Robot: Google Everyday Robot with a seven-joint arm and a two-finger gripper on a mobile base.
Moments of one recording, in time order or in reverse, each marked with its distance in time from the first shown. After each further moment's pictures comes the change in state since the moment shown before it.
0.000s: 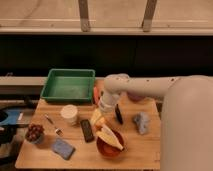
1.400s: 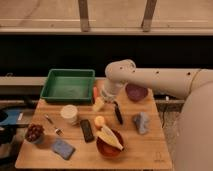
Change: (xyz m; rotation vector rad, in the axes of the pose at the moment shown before) arm -0.024 -0.001 -0.093 0.162 -0.121 -0.044
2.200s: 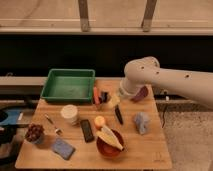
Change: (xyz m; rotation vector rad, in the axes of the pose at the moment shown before) arm 0.045 -0.044 -0.060 0.113 -0.064 0.129
